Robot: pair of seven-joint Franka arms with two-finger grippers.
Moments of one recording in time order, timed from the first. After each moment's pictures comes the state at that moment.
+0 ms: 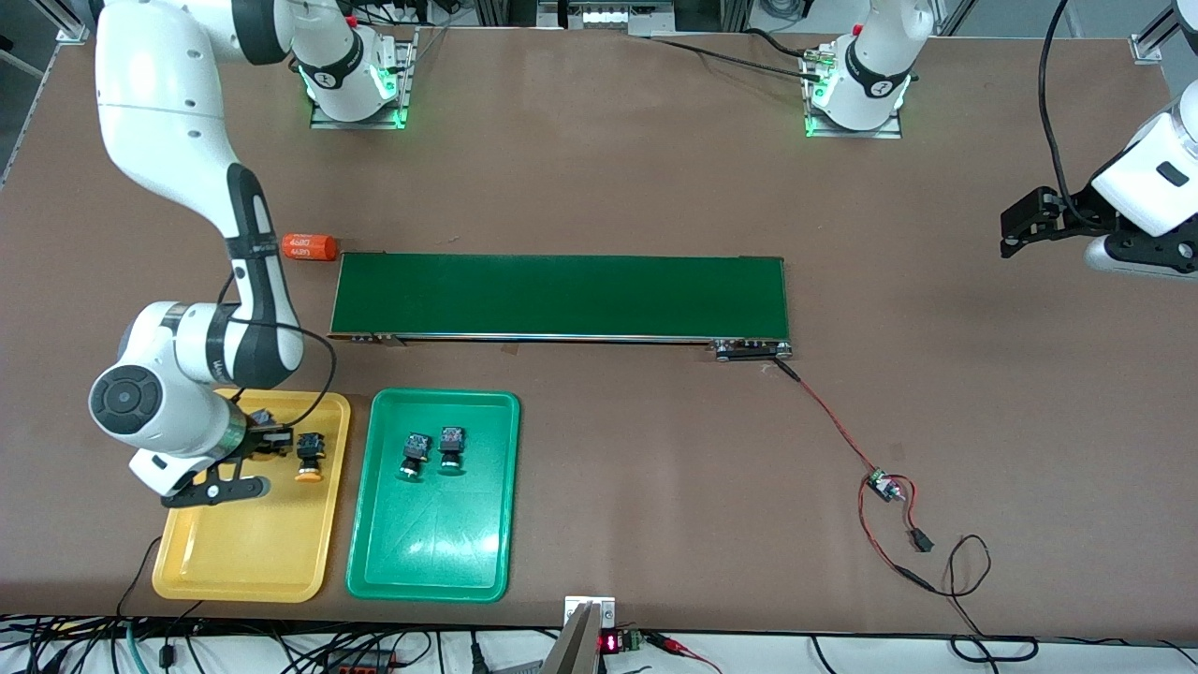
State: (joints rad) left arm 0.03 0.04 -0.08 -1.58 0.04 1.62 0.08; right arm 0.22 0.87 -0.28 -1.31 0.10 2.23 -0.21
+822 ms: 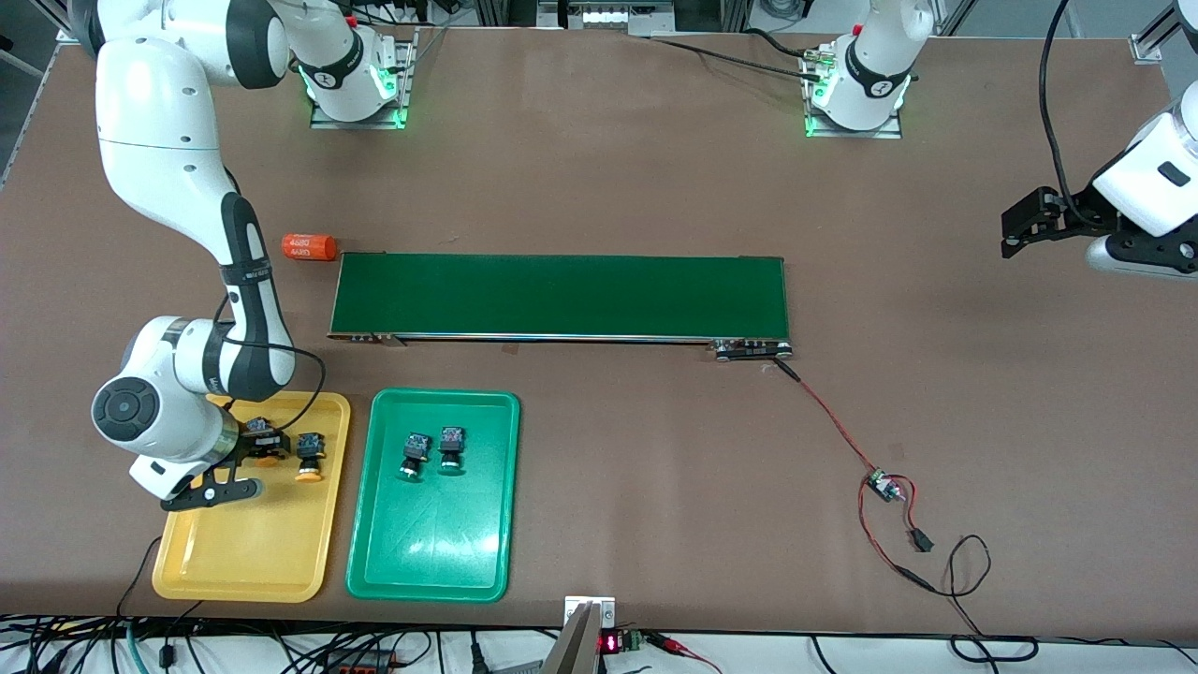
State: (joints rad) left arm 0.03 0.04 -0.08 -1.58 0.04 1.62 0.08; right arm 0.18 0.92 -0.27 -1.29 0.10 2.25 -0.25
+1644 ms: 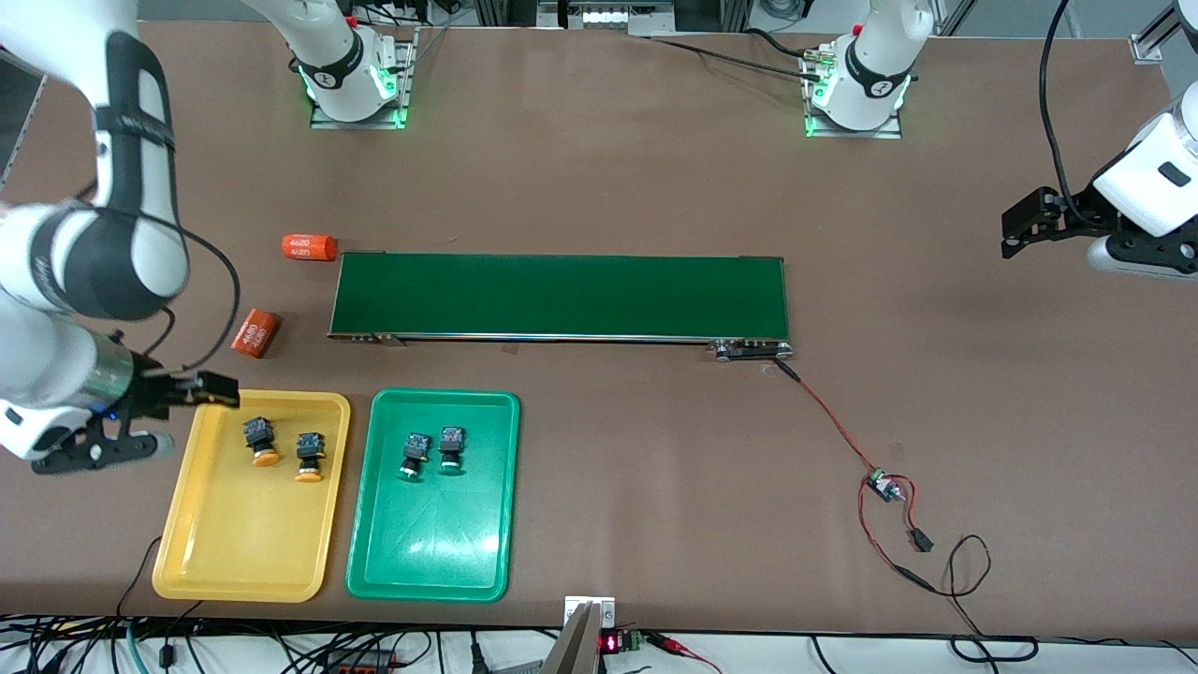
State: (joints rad) left arm 0.03 0.04 -0.08 -1.58 0.04 1.62 0.08; right arm 0.20 0.54 -0.26 -1.25 0.14 1.73 -0.20
